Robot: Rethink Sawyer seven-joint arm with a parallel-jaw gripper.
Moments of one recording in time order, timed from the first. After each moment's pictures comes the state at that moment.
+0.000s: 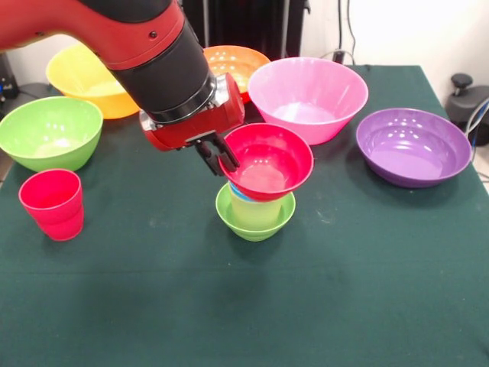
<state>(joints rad) -0.81 -0.35 0.82 1.23 -0.44 1.15 1.62</state>
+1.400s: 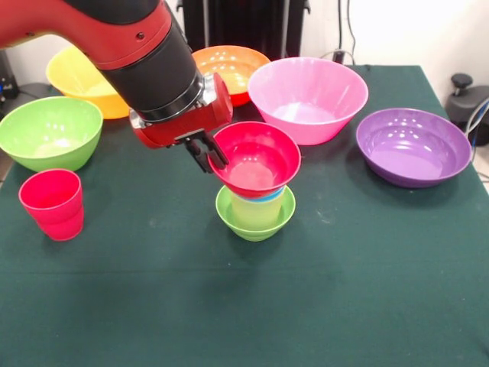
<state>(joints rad) -0.84 -0.35 0.82 1.26 -0.46 1.15 1.62</state>
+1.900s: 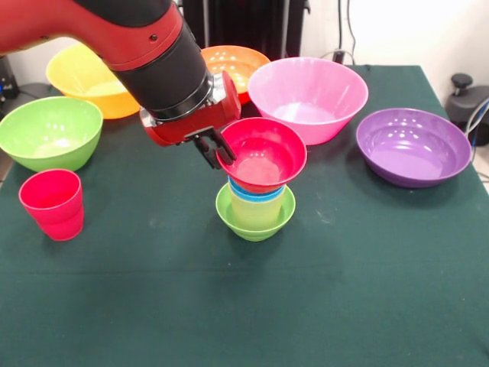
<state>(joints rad) -0.84 -0.35 0.82 1.28 -0.46 1.15 1.62</state>
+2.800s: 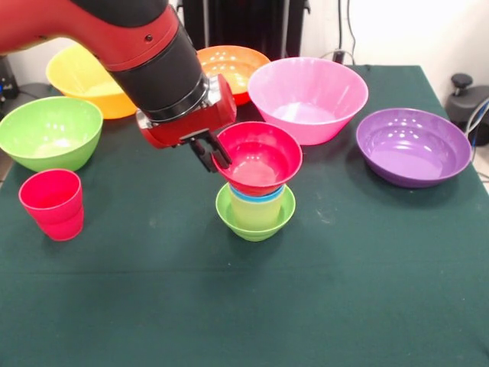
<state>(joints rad) -0.86 -0.35 0.82 1.31 -0.47 1.10 1.62</state>
